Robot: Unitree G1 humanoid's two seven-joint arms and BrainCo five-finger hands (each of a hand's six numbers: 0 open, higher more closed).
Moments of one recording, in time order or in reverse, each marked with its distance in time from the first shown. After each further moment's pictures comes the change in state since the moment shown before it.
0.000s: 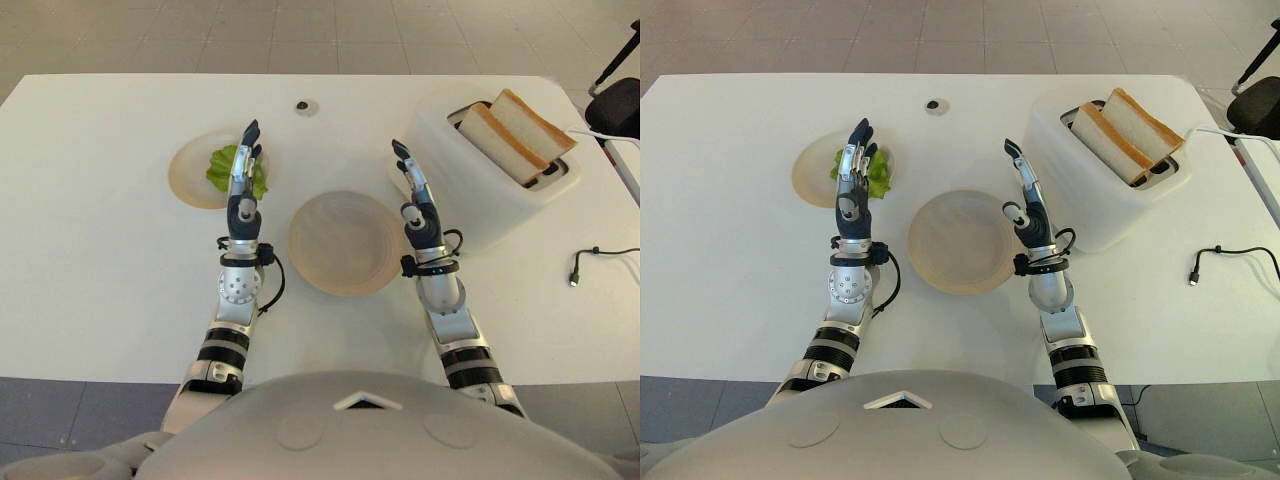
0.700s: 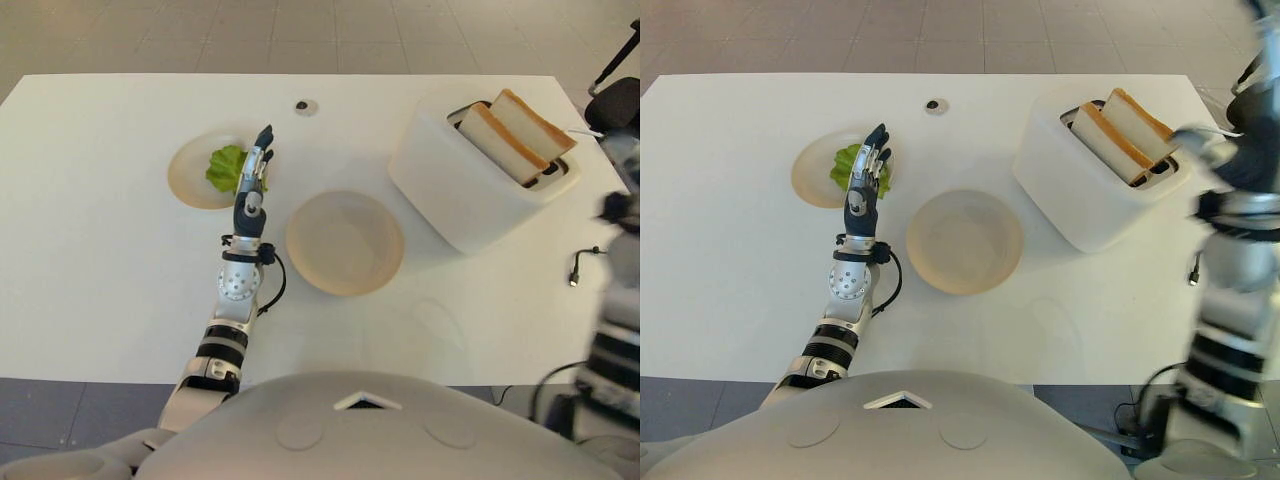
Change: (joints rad) left arm -0.014 0.018 -0.030 0.025 -0.157 0.059 -0.168; right arm -0.078 -0.572 -0.690 -0.321 -0.082 0.337 0.063
